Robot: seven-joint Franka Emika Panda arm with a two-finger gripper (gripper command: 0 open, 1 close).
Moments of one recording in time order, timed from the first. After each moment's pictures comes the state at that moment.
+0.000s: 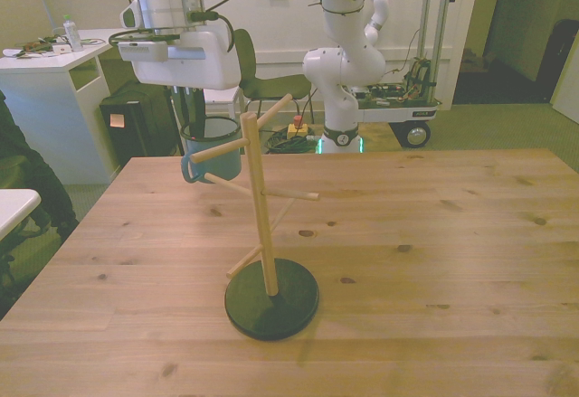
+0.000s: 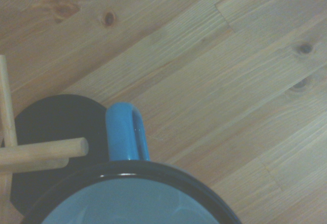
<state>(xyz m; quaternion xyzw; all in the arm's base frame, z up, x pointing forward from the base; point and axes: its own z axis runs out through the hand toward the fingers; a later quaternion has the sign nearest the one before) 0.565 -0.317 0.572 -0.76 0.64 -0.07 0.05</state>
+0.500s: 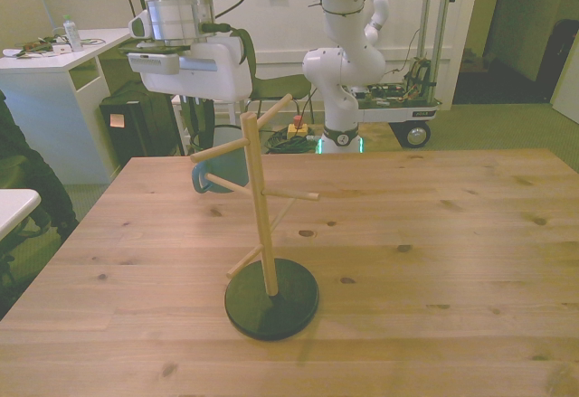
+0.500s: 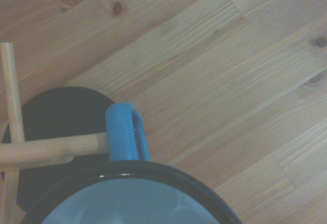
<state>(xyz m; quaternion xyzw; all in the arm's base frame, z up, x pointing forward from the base) 0.579 -0.304 0.557 -0.77 0.64 -0.06 0.04</state>
